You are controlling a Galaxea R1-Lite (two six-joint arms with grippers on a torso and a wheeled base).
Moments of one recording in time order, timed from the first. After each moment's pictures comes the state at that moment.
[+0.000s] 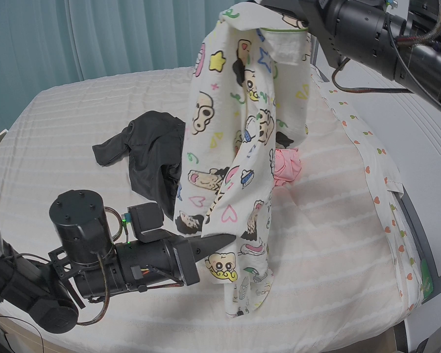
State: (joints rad) left arm -0.69 1.73 -0.45 -1.19 -0.37 -0.57; right arm 0.82 1.63 -1.52 -0.32 -0.11 0.58
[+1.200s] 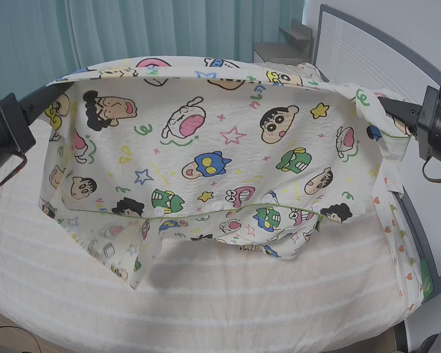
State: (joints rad) left arm -0.40 1.11 -0.80 -0.53 -0.07 -0.13; right arm 0.48 1.25 -0.93 -0.32 0.00 0.60
